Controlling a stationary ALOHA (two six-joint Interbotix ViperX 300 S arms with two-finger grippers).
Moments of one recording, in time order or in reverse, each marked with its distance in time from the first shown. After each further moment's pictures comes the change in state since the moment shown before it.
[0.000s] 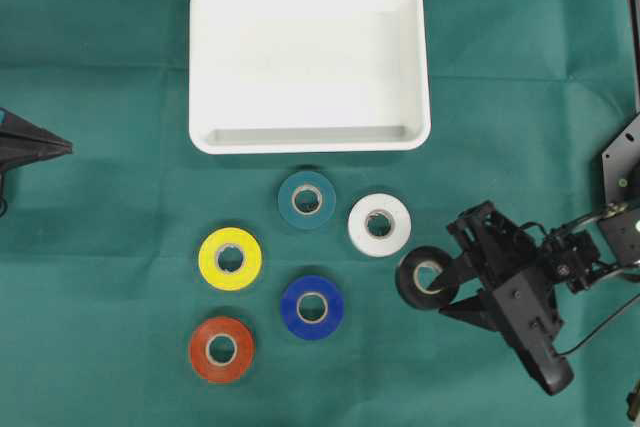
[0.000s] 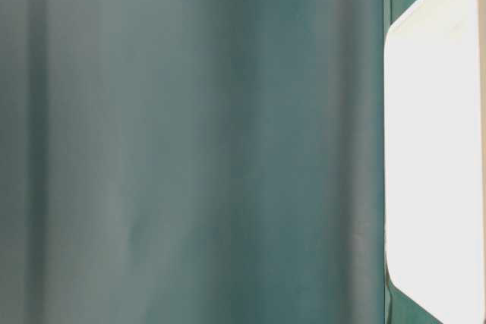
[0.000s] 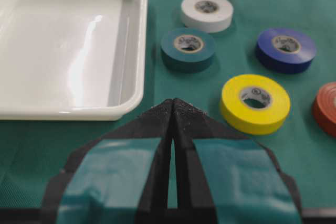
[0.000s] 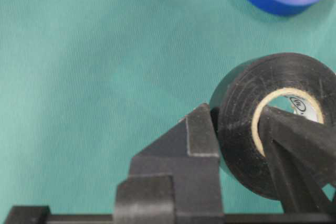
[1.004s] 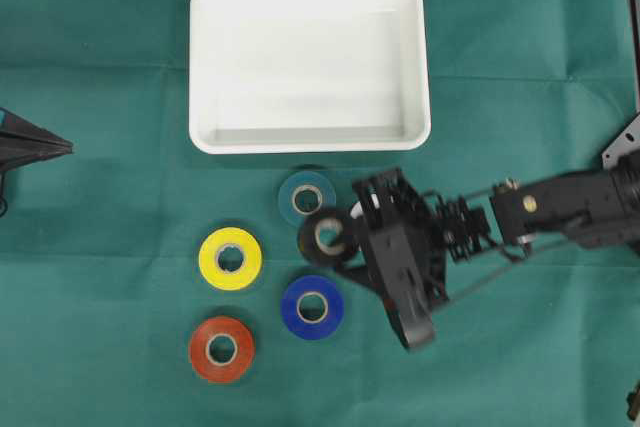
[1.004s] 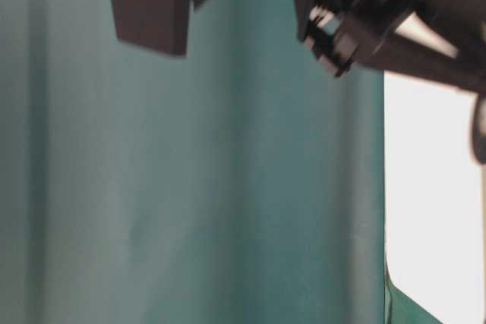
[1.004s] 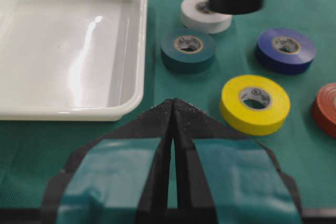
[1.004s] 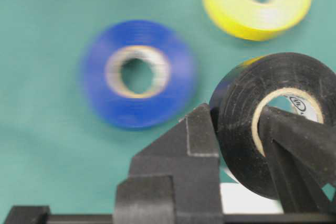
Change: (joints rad) left arm 0.000 -0.002 0.002 0.000 -0.005 0.000; right arm -0.222 0.241 -0.293 0.000 -0.017 0.005
